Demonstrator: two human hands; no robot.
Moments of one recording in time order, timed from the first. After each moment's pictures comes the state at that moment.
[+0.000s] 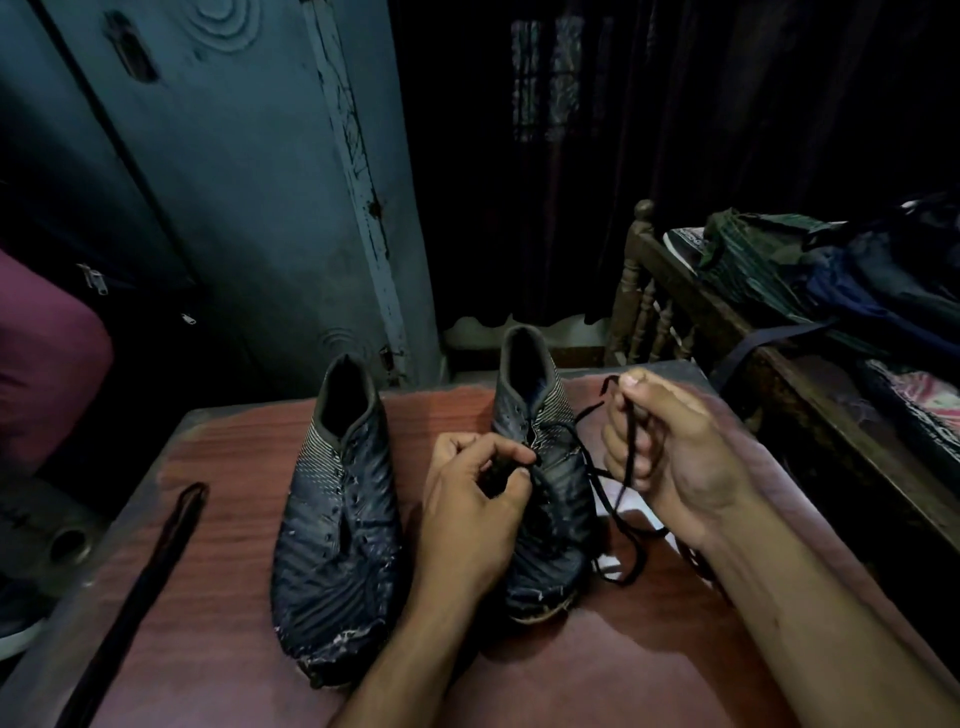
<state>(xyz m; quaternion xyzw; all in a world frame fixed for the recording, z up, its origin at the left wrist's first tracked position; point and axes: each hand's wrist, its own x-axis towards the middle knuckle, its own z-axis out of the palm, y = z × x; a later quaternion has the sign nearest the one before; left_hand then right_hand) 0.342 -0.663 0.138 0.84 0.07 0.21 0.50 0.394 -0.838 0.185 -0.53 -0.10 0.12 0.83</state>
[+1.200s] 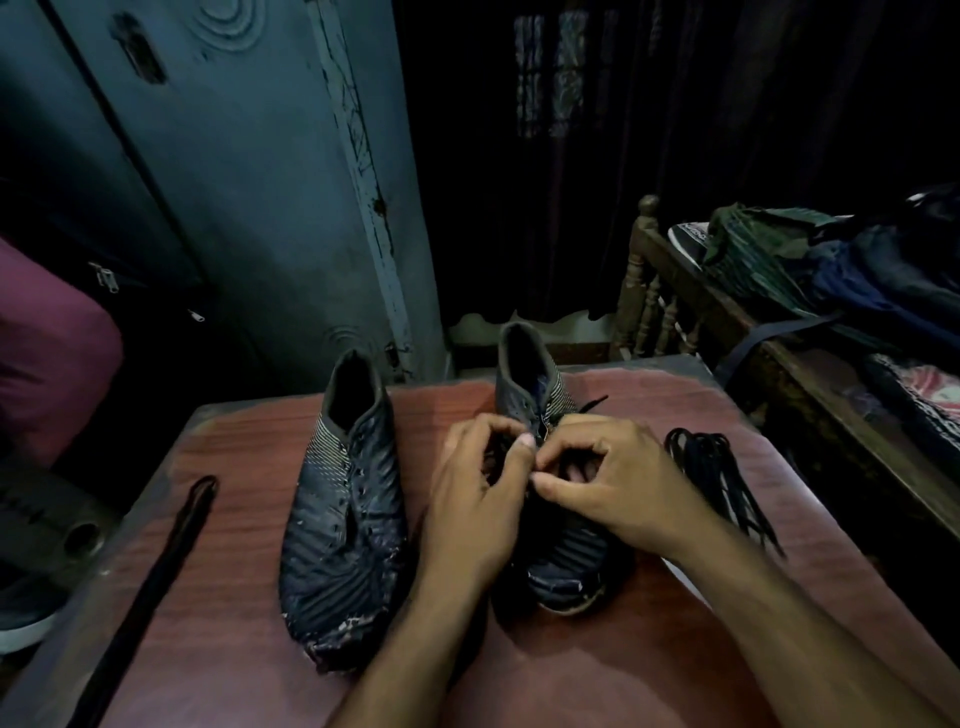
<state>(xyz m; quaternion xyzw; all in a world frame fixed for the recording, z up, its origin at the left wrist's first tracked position) 0.341 -0.663 0.139 0.82 0.03 0.22 0.53 0.383 -0.822 0.170 -0.83 -0.34 -0.07 0.43</state>
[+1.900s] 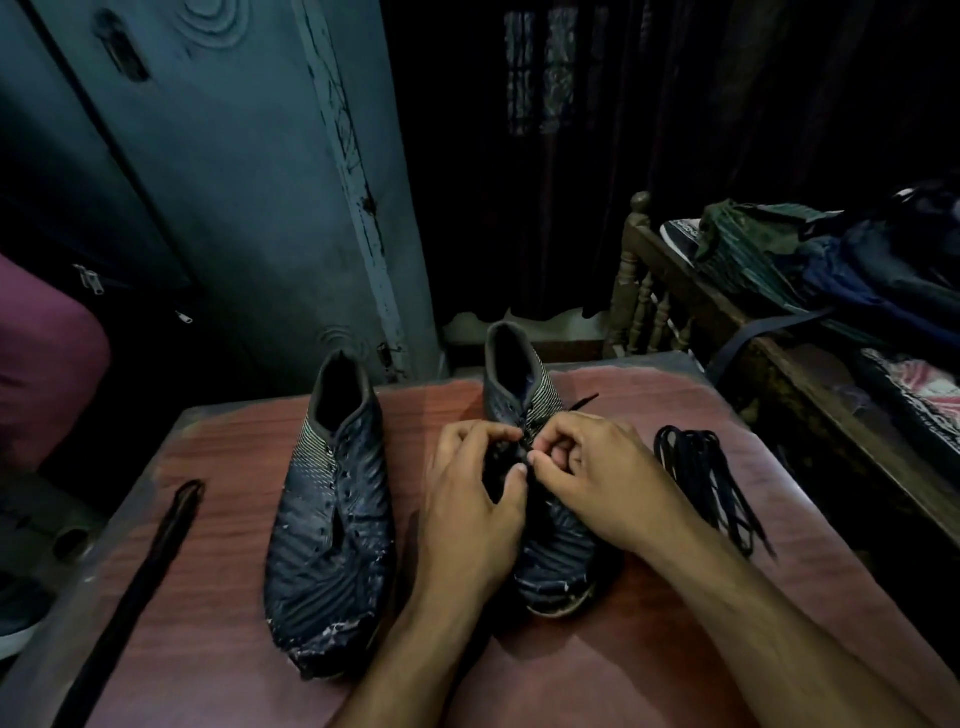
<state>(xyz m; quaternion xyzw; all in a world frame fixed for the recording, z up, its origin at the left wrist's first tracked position) 0.339 -0.666 0.132 0.87 0.02 0.24 0.43 0.390 -0.817 0.155 -0.89 -0.23 -0.08 0.39</state>
